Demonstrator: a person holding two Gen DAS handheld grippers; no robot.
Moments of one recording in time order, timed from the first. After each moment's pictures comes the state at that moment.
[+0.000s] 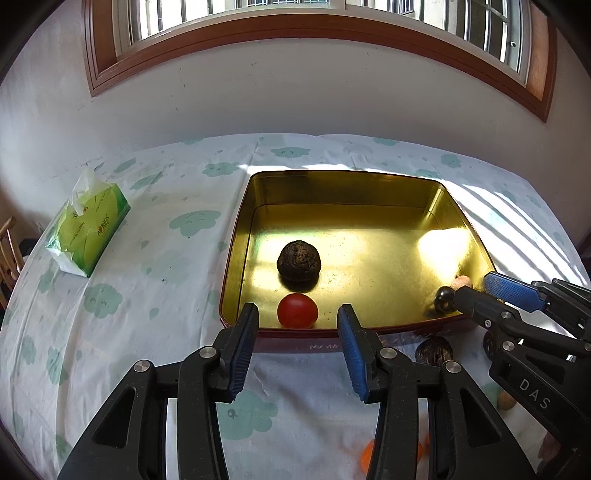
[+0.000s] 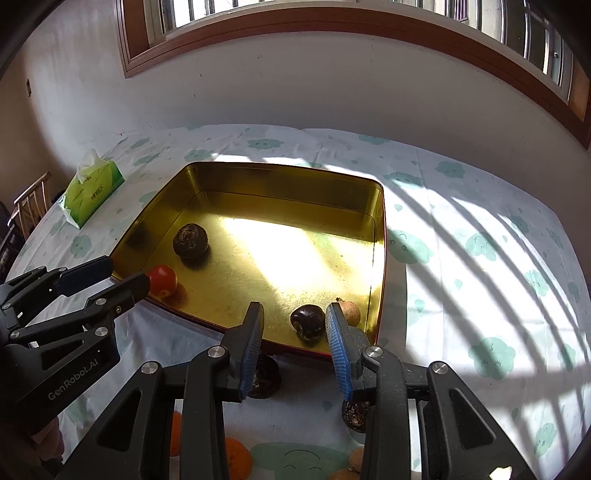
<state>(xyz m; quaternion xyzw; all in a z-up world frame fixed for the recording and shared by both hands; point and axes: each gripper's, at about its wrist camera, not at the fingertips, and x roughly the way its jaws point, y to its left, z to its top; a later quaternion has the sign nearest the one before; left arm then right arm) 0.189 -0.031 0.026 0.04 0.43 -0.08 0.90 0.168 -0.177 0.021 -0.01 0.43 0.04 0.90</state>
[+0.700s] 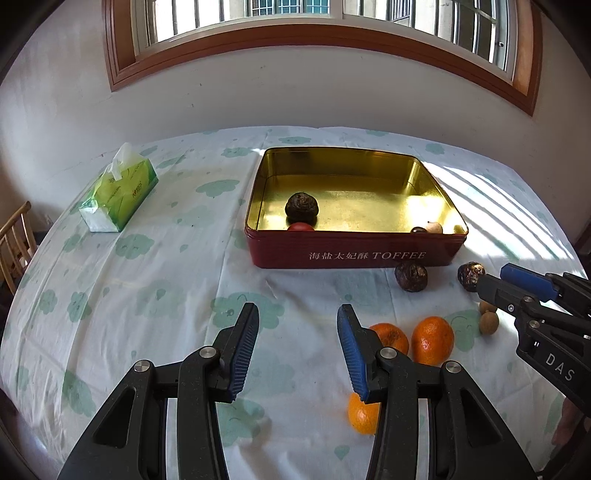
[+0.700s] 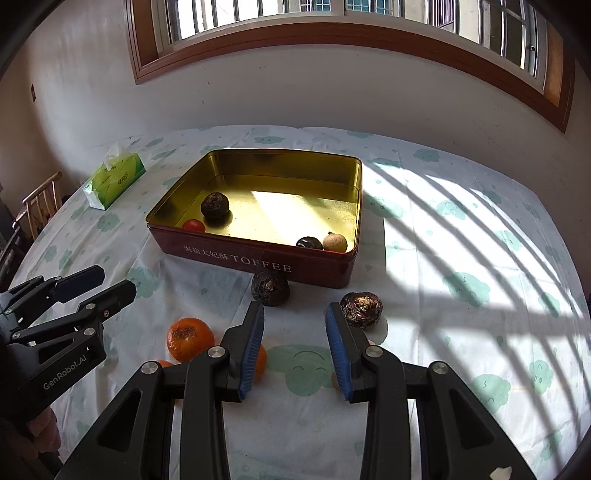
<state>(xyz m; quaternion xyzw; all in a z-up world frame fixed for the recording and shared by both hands) 0.099 -0.014 0.031 0.03 0.42 -0.08 0.90 0.077 -0.179 0.032 0.00 0.42 0.03 0.91</state>
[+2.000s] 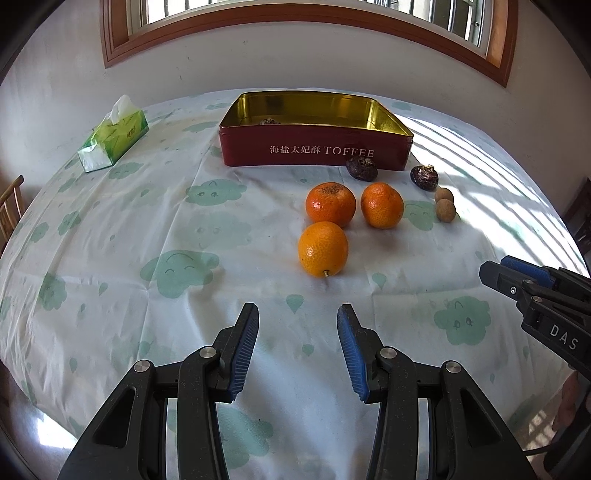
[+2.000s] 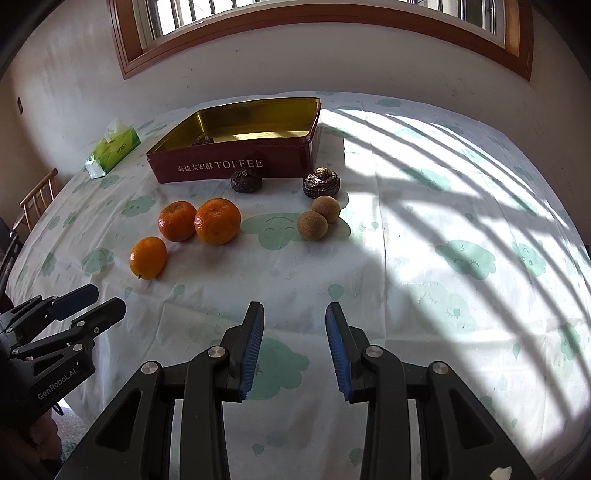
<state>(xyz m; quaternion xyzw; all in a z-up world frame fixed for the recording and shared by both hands) -0.003 -0.024 -0.008 0.03 0.45 -0.11 0.89 -0.026 -0.206 -0.010 0.04 0.44 0.00 0.90</state>
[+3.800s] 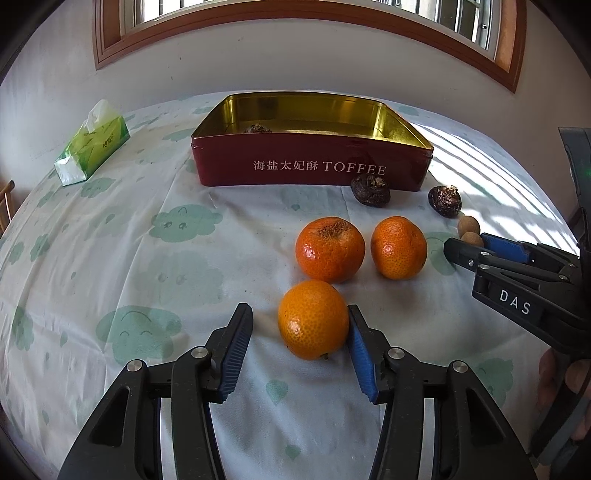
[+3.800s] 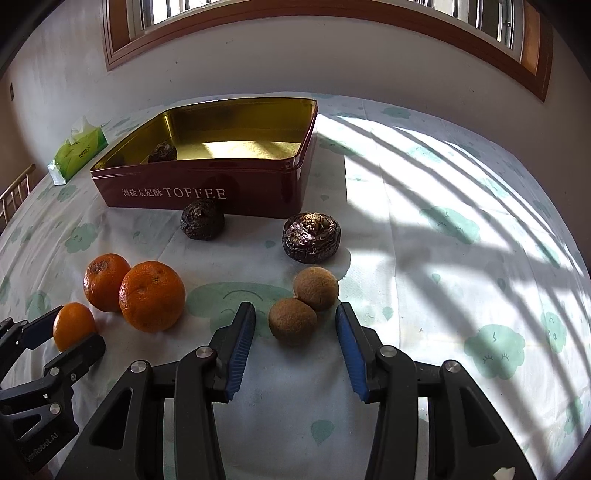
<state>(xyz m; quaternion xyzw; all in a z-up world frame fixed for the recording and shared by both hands) 0.055 -0.043 -0.028 0.03 0.44 -0.11 0.89 0.066 -0.211 -0.035 0.00 0.44 -0.02 0.90</state>
